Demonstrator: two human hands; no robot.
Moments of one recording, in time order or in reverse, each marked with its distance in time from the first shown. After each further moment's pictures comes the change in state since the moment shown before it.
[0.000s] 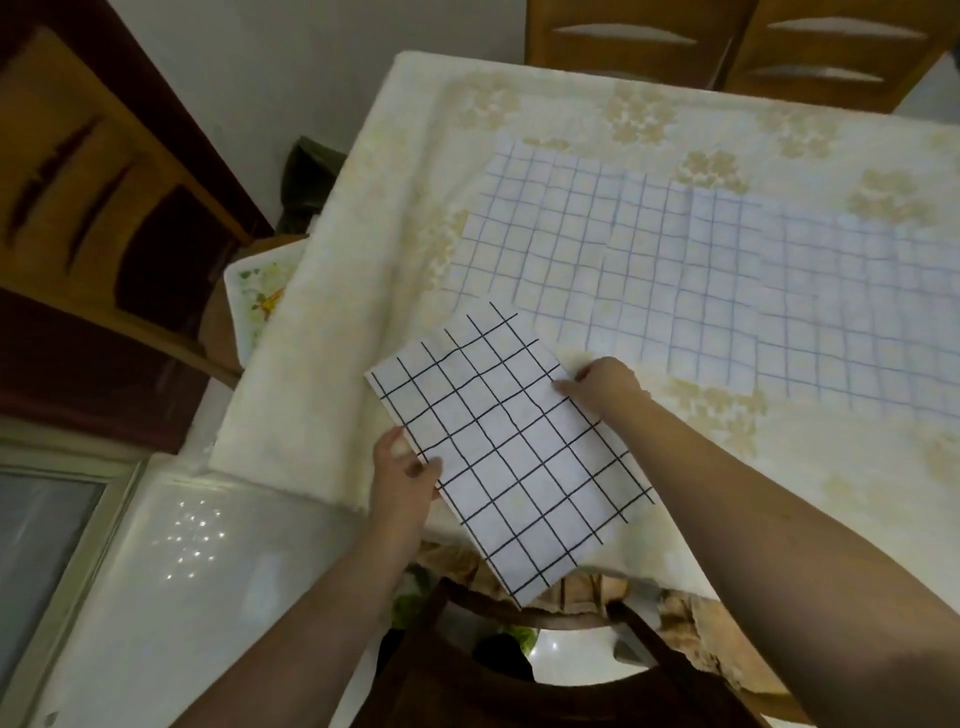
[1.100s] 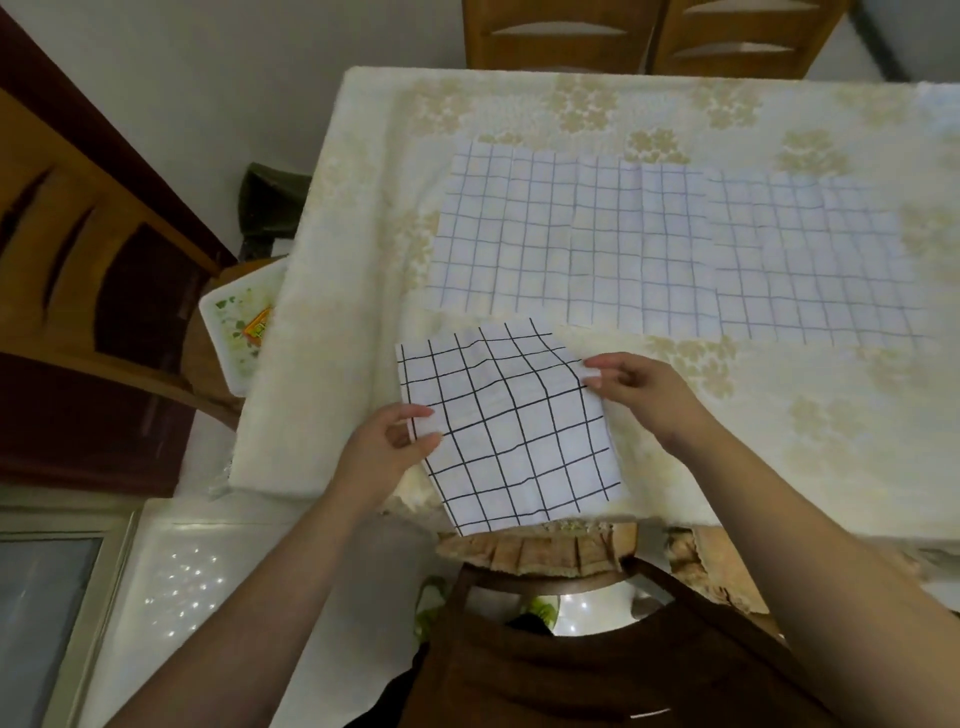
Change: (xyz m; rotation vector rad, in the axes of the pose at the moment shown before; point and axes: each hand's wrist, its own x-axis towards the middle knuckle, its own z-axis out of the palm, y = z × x) left_hand -0.006 0.059 -0.062 0.329 -0.355 0.351; right_hand -0.111 0.058 -0.016 0.798 0.031 -0.332
